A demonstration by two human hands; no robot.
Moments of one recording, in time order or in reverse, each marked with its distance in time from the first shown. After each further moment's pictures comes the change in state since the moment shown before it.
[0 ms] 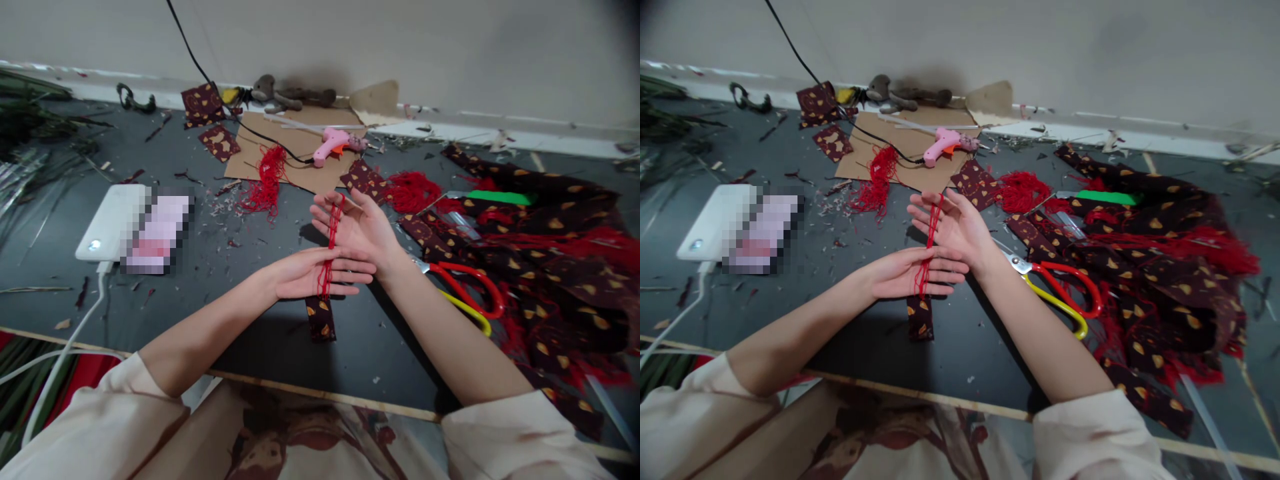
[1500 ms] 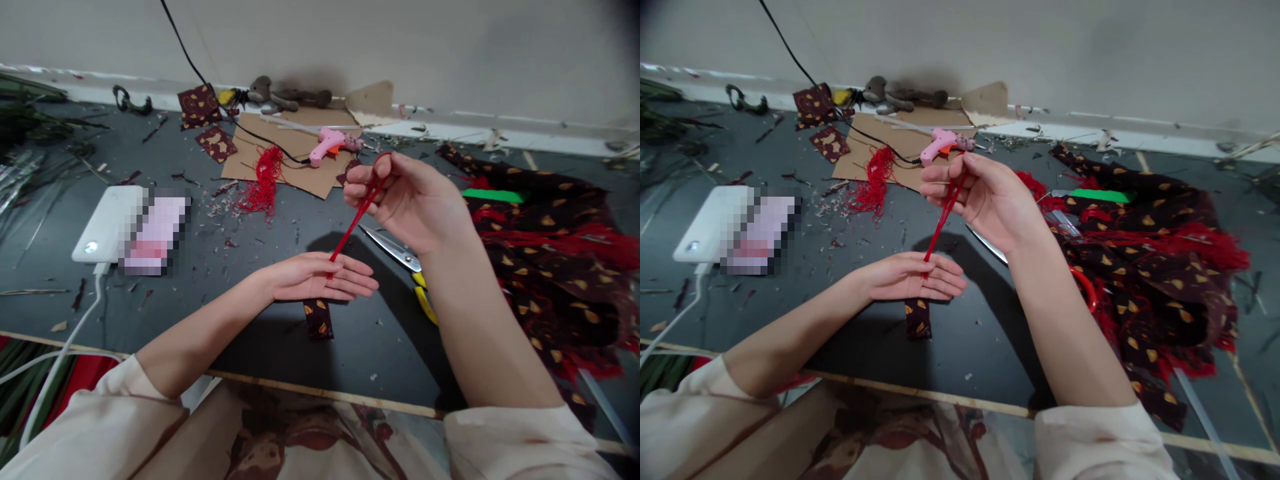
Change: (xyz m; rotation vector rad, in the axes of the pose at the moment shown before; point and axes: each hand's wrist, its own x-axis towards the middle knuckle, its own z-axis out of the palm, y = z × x) left_hand -0.005 -0.002 -0.001 0.199 -0.148 -0.046; right_hand -0.035 -0.053 0.047 -0.494 0.185 -0.262
